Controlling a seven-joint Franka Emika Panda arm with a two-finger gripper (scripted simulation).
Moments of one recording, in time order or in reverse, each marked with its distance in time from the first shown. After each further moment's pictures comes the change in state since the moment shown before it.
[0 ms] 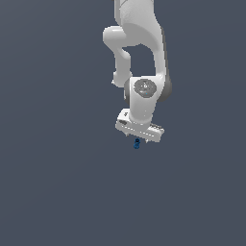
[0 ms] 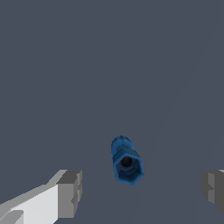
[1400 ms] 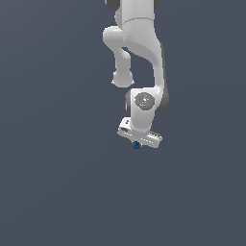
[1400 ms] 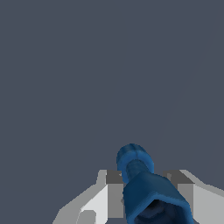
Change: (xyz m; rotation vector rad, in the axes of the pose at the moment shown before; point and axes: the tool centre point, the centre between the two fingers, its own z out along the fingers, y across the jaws) arm -0.003 -0.006 0.053 0.002 0.001 0.023
